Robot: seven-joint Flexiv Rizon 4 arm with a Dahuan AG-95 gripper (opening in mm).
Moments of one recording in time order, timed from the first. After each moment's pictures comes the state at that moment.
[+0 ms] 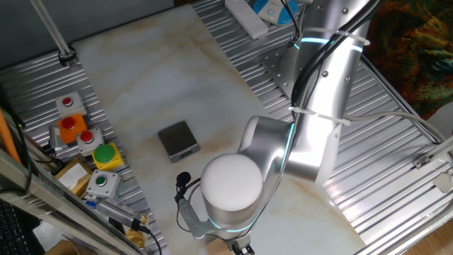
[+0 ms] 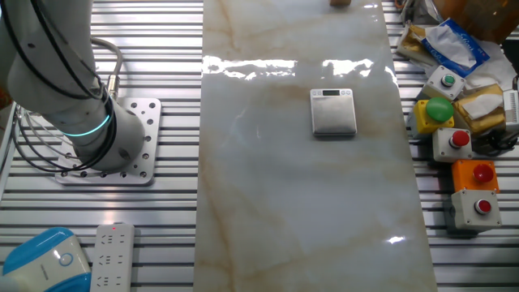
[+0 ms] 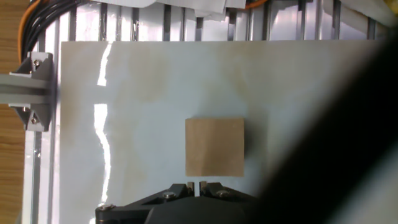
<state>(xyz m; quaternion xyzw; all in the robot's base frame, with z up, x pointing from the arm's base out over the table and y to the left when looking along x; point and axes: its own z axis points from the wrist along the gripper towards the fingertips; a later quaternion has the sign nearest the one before) 0.536 0.456 0.087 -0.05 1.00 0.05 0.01</state>
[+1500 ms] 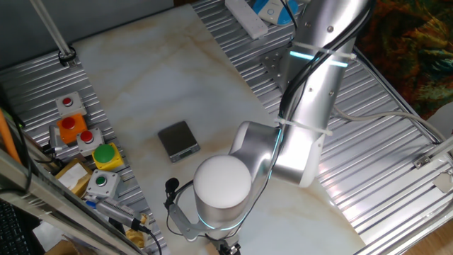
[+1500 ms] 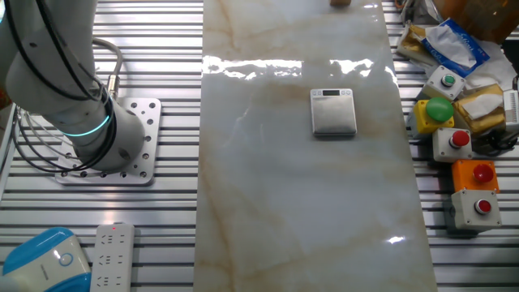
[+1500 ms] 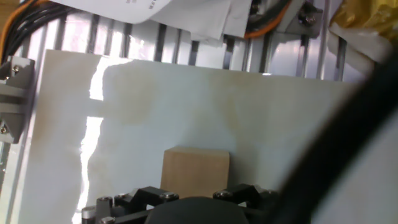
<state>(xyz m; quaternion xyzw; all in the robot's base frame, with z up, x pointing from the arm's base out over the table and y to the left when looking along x) 0.570 0.441 0.048 -0.09 0.99 0.05 0.03</state>
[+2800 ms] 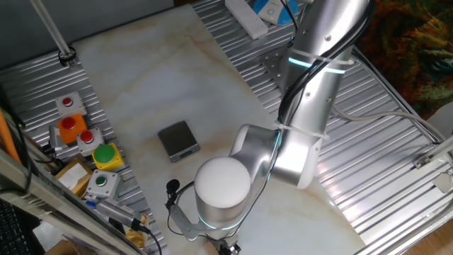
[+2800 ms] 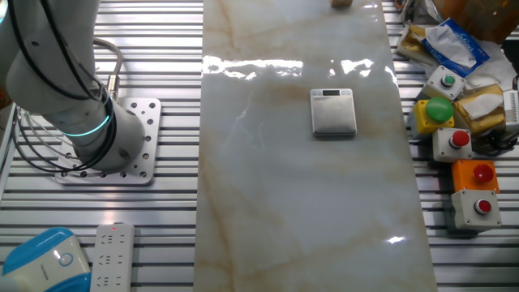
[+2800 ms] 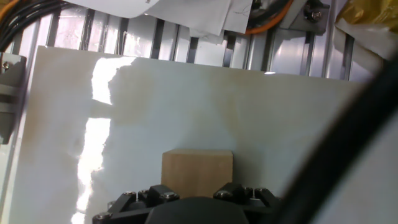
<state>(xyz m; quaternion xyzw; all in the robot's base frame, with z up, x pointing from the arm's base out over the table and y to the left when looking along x) 0.571 0.440 0.036 -0.09 0.99 0.07 0.03</state>
